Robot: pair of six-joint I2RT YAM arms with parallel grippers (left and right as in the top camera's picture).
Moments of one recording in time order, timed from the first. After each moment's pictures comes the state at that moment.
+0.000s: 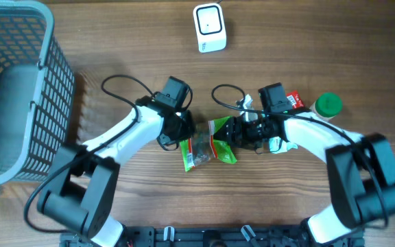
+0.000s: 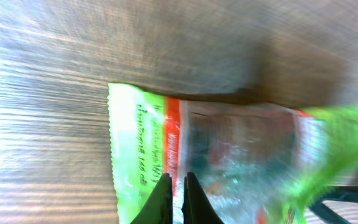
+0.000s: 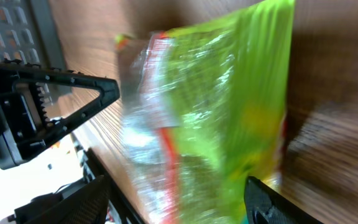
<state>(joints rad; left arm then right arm) -0.47 1.73 1.03 -0.64 0.22 -0.76 0.28 1.72 0.81 -0.35 -0.83 0.42</state>
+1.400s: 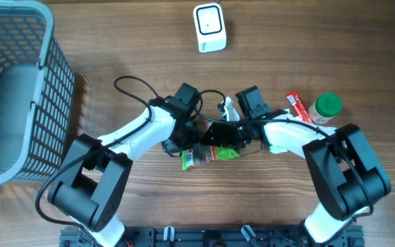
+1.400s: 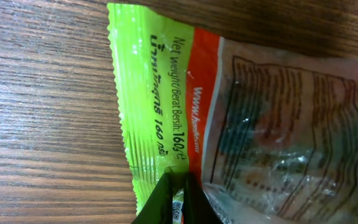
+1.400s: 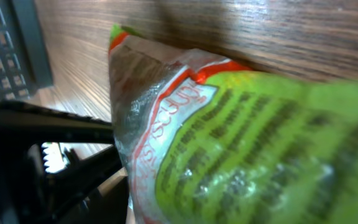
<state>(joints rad) -0.55 1.81 1.05 -0.74 0.17 -0.74 0.44 1.84 0.83 -0.17 -0.78 0.51</state>
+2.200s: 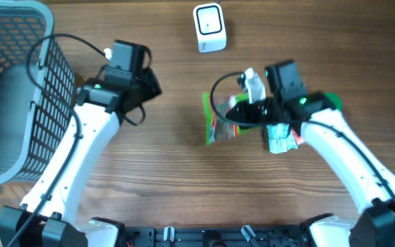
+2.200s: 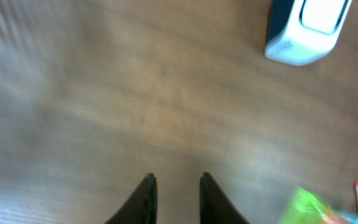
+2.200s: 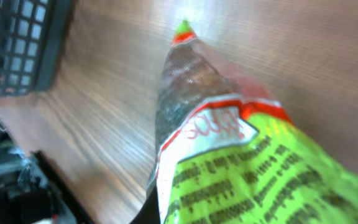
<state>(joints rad) -0.24 1.48 1.26 -0.76 -0.05 -0.60 0.33 1.49 1.16 -0.74 -0.54 0.11</state>
